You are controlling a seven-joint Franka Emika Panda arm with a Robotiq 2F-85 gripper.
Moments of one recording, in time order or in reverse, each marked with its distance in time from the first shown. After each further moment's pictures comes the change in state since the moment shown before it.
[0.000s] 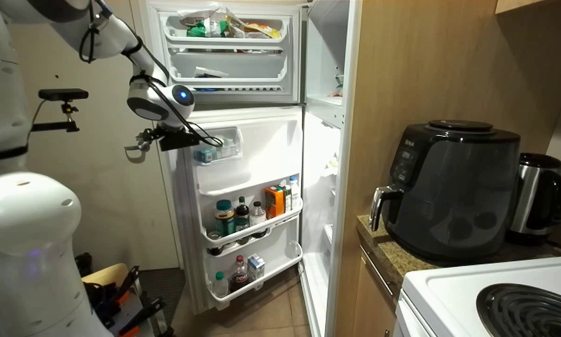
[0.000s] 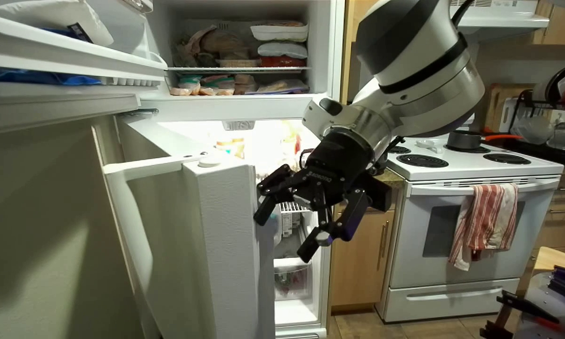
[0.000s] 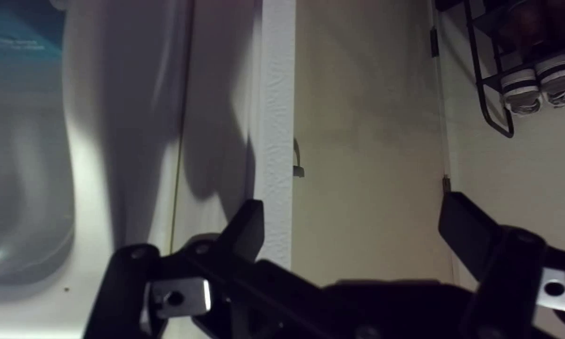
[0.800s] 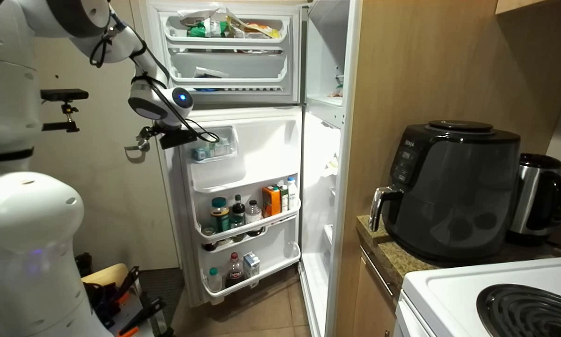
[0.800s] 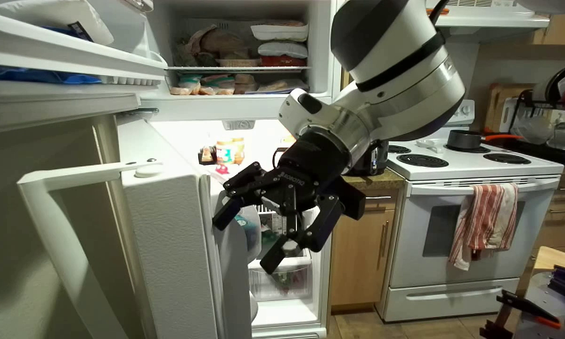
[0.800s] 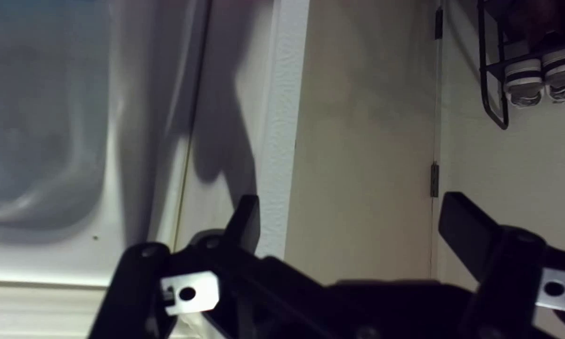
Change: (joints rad) arm 0.043 0.101 0.006 0.129 0.045 0.010 -0.123
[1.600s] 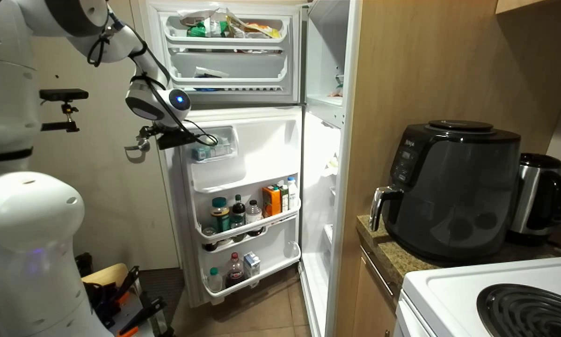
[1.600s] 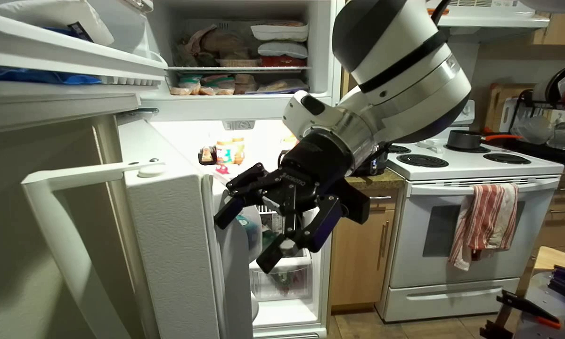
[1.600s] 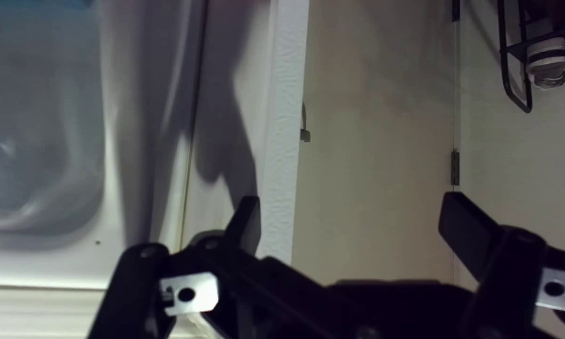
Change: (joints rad) arm 0.009 -0.007 0.001 -0.010 0.084 0.028 -0.015
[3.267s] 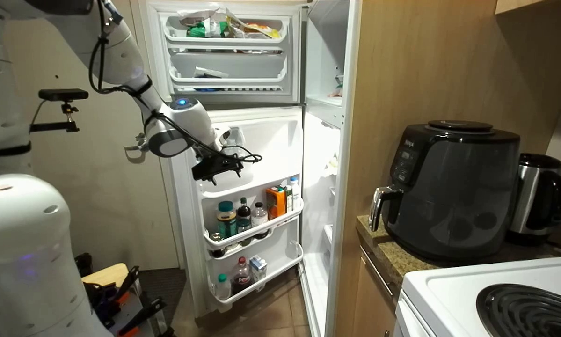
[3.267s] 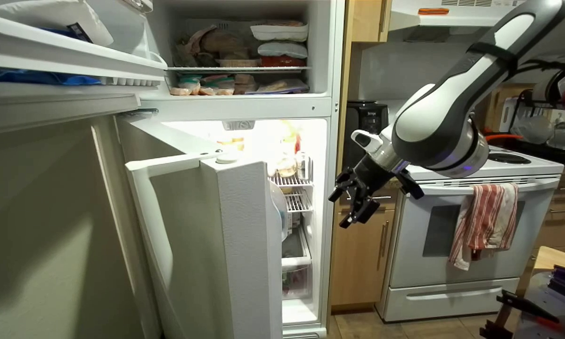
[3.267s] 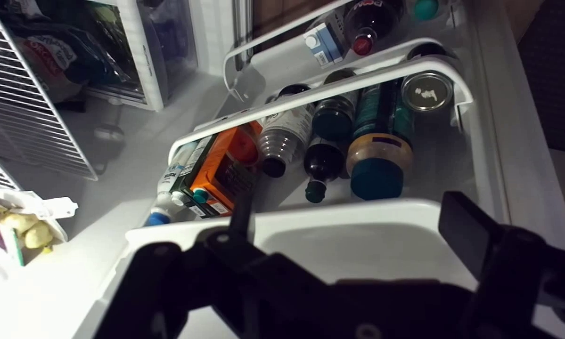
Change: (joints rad) arm -0.208 -0.128 -0.089 -0.489 -0.755 0.610 0.789
